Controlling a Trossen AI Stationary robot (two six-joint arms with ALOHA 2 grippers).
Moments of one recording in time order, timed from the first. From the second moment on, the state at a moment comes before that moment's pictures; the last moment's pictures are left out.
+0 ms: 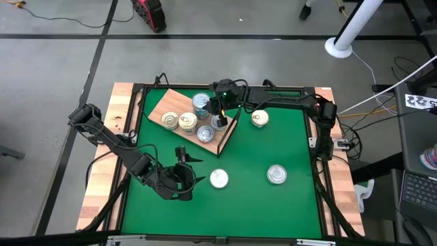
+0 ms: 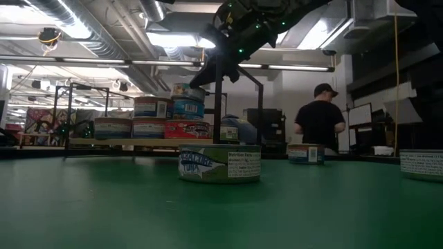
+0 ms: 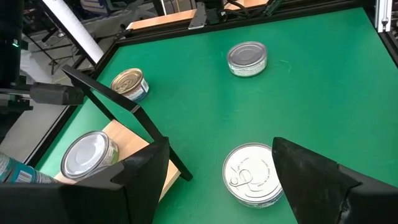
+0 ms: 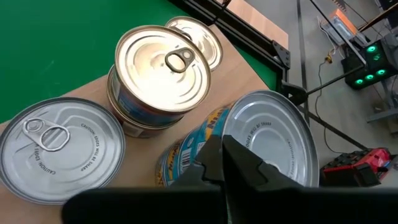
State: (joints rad) left arm -0.61 1.46 1.08 -0.36 -0.82 -0.30; right arm -0.30 1.94 1.58 -0.24 -0.15 -0.74
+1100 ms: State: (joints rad) left arm -0.61 1.46 1.08 -0.36 -0.82 -0.31; right arm -0.14 1.74 1.58 -0.38 0.14 -0.71
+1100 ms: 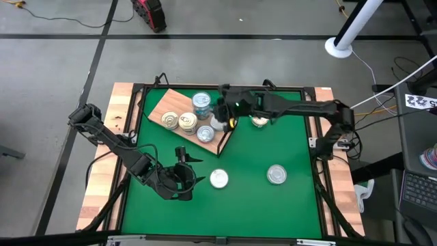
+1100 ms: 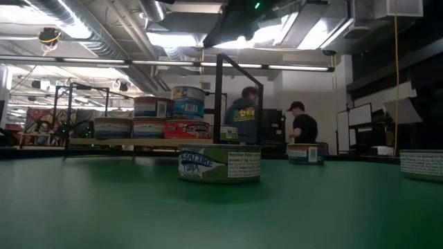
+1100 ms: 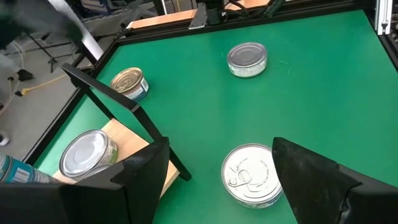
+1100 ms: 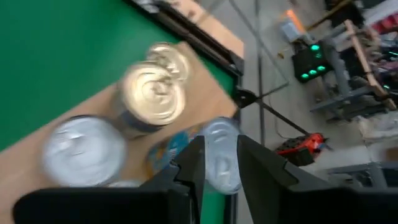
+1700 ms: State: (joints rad) left arm -0.61 1.61 1.08 -0.08 -0.69 -0.15; right arm 0.32 1.58 1.58 -0.95 0.15 -0.28
